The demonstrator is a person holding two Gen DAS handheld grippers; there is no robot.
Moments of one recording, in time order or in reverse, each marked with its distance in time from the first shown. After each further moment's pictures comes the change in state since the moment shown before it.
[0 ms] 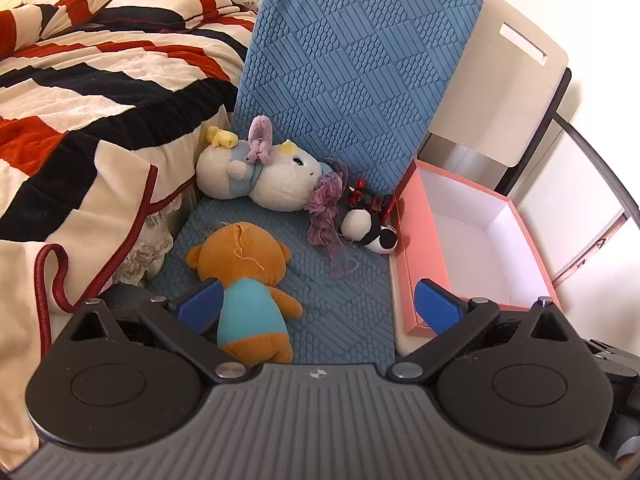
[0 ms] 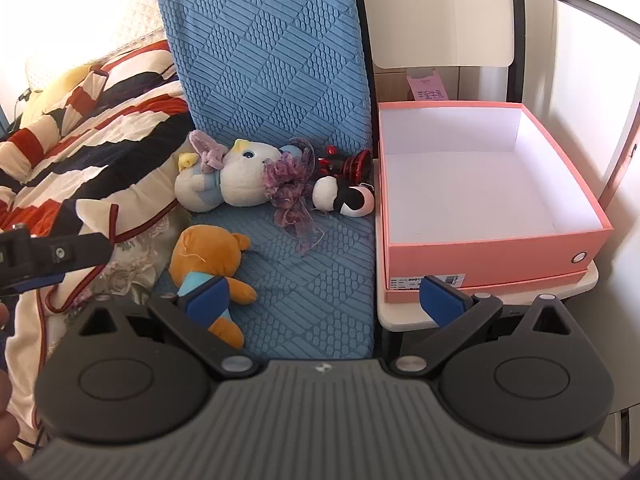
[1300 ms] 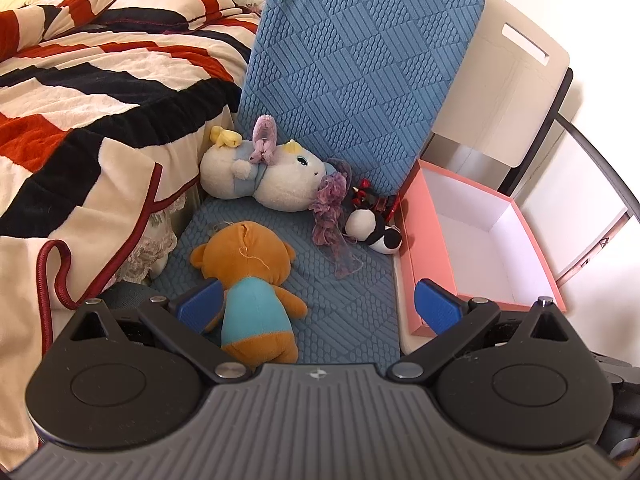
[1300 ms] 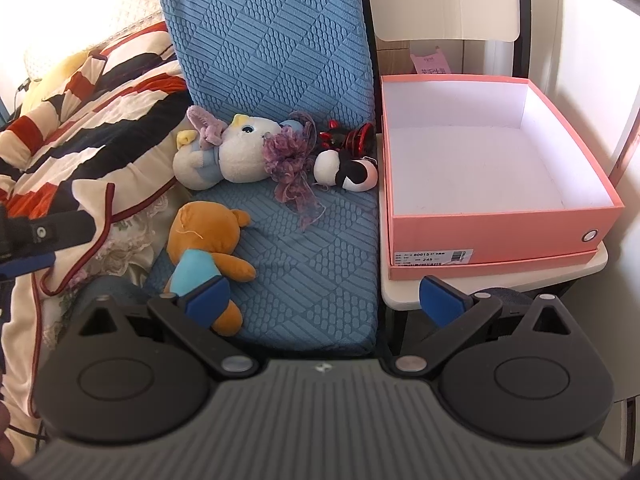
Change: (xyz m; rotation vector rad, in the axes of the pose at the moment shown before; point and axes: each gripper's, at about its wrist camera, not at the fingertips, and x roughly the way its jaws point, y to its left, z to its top) left arm 0.002 0.008 -0.004 0.001 -0.009 0.005; right arm 0.016 -0.003 -0.011 0.003 0.054 0.014
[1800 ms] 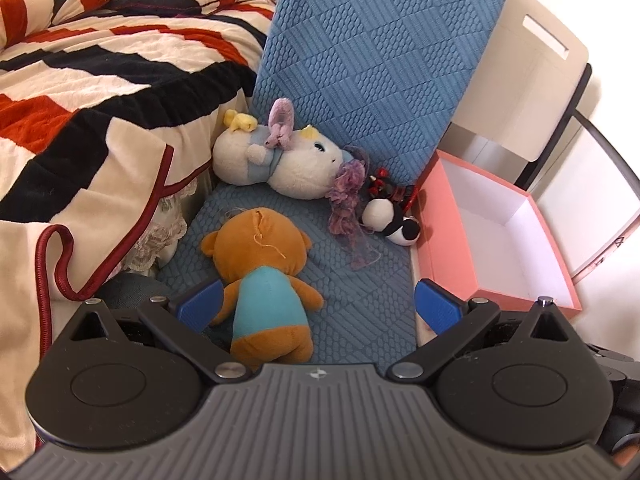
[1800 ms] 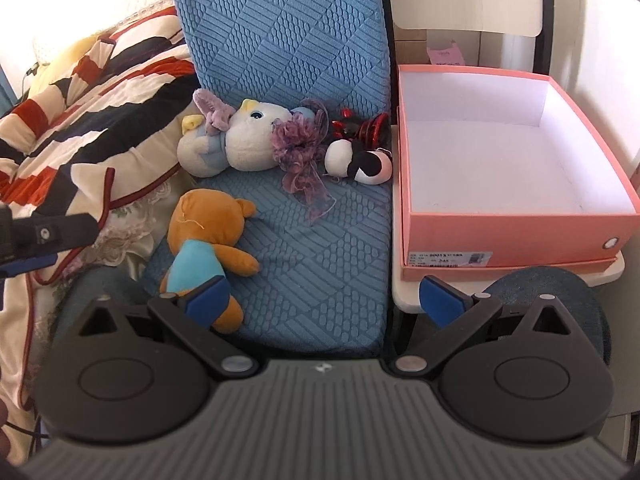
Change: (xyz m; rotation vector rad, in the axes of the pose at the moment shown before) left arm 0.022 0.014 -0.005 -0.025 0.032 0.032; right arm 0.027 0.003 0.001 -0.037 0.024 0.029
